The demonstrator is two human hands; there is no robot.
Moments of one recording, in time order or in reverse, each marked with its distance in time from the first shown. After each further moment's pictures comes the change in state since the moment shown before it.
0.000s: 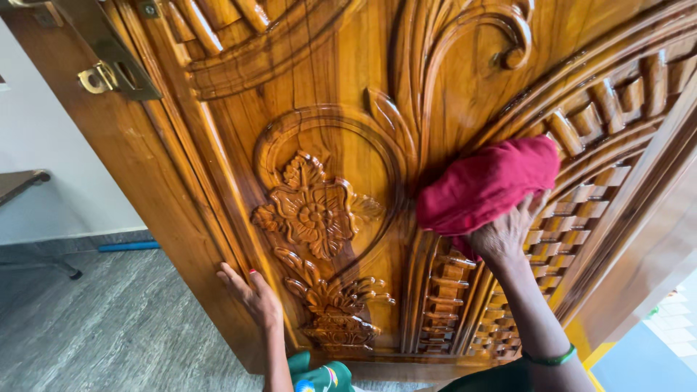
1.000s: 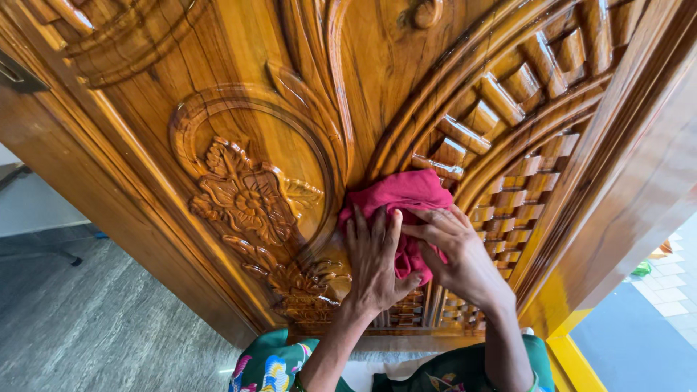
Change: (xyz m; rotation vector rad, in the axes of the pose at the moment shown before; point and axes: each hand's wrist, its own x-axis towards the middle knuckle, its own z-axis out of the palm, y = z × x) left_hand -0.193 0.209 0.116 0.077 -0.649 0.937; right_hand -0.011 -0.015 -0.130 0.700 -0.351 -0.178
